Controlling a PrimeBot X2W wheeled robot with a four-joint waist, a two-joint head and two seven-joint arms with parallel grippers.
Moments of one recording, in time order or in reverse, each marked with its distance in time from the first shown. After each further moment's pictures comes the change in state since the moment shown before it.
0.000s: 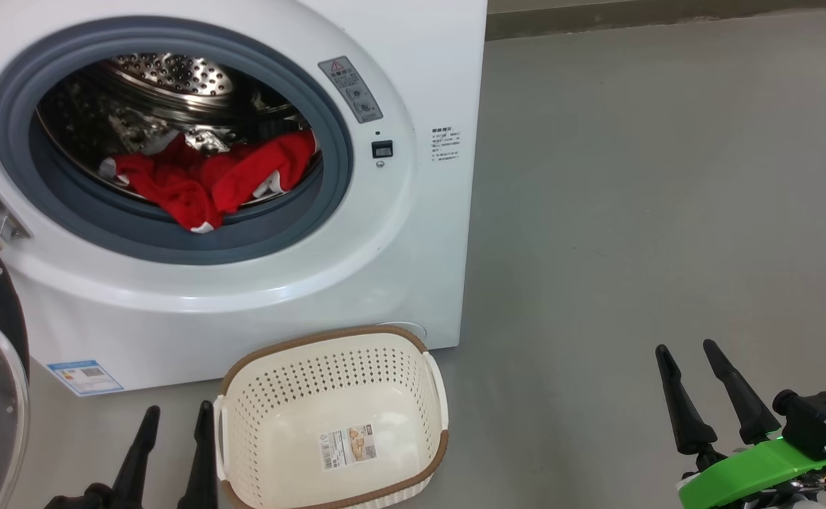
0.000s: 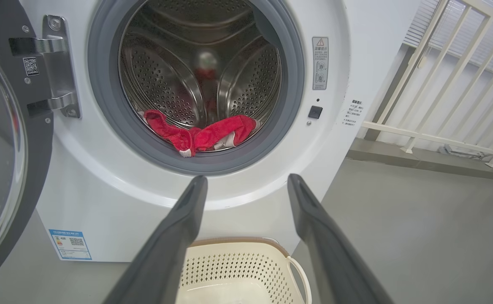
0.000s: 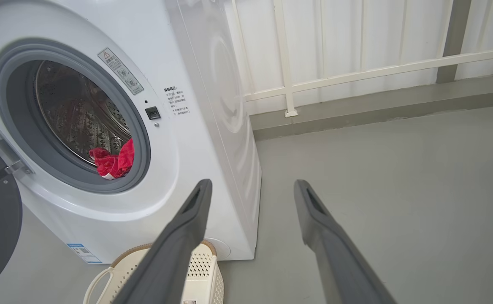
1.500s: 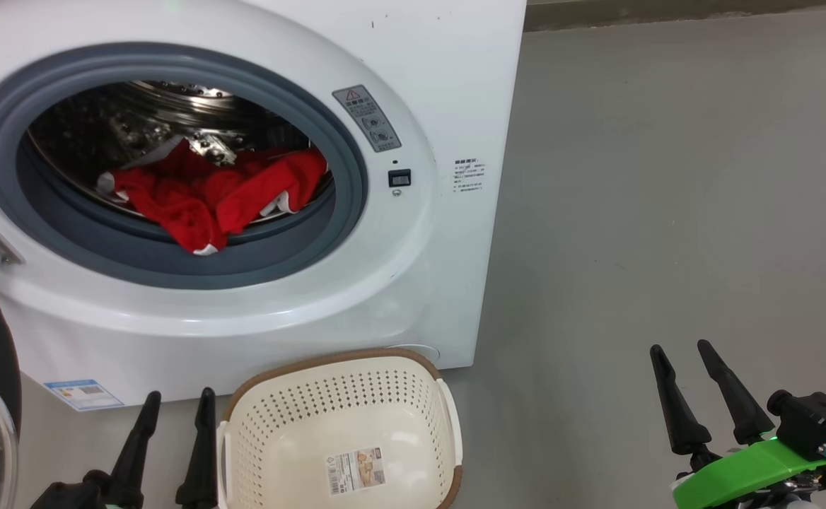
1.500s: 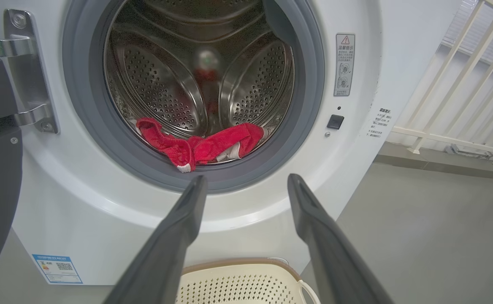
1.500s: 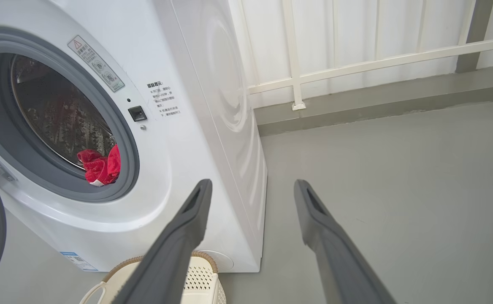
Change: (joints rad) left arm -0.027 0.028 -0.027 -0.005 -0.020 0.000 0.000; right arm -0.001 0.017 0.001 -0.002 -0.006 0.000 0.000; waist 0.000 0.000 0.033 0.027
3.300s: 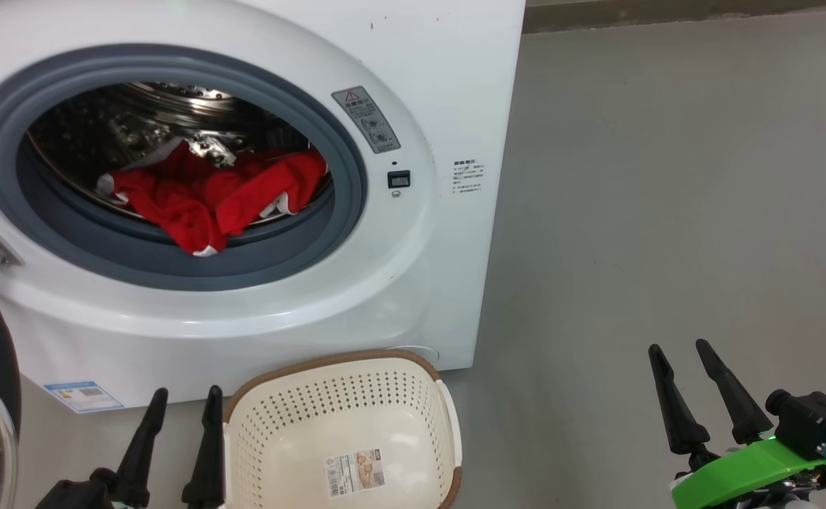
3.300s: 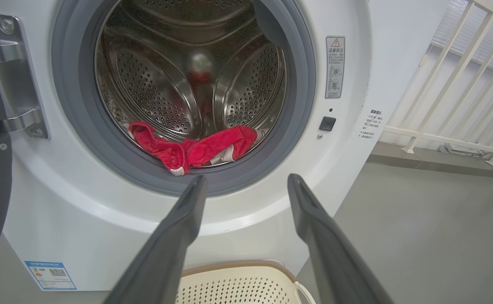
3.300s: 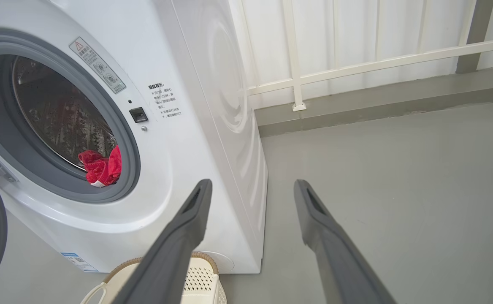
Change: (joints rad) left arm -0.001 0.000 -0.014 -0.010 0.005 0.000 0.000; right arm -0.002 0.002 0.002 0.001 0.000 0.000 0.000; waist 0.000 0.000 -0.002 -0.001
